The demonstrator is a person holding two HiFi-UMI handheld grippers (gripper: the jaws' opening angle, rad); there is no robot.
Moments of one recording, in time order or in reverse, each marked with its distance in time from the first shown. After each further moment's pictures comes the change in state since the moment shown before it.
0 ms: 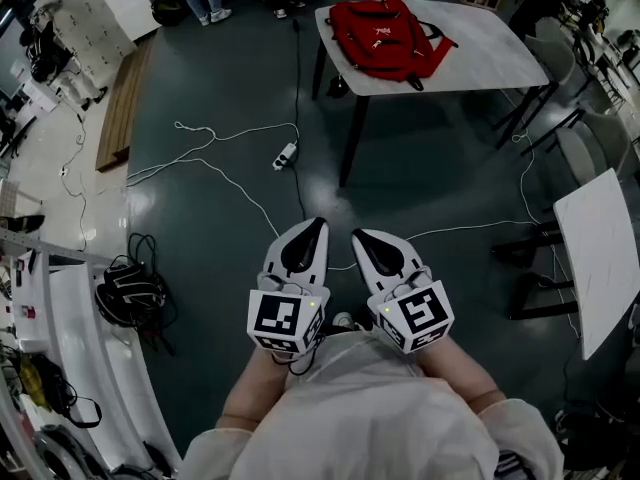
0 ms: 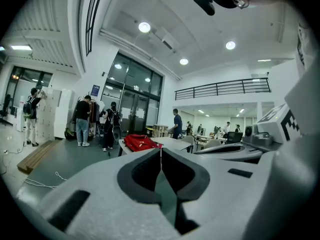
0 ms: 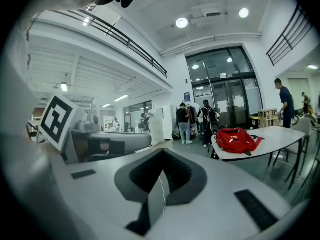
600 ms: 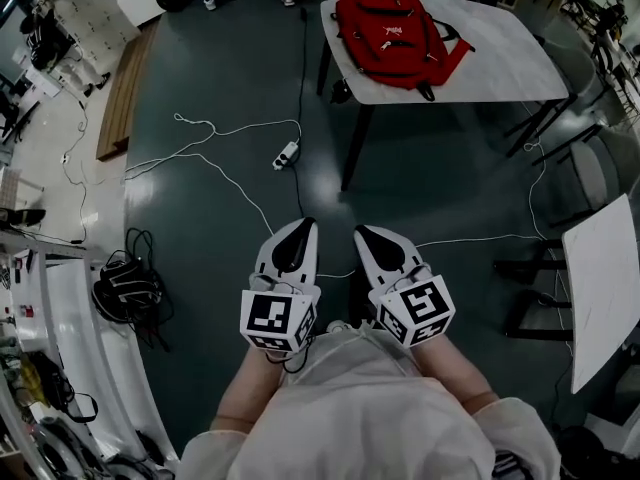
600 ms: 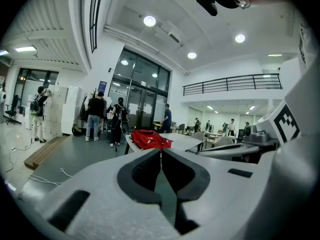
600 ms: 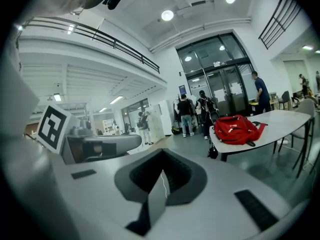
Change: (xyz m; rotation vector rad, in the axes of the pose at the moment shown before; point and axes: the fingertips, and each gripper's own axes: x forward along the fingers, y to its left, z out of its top) left arm 0.083 0.048 -0.016 -0.025 0.053 0.088; right arm 0.065 -0.089 -0.013 0.126 0.051 0.013
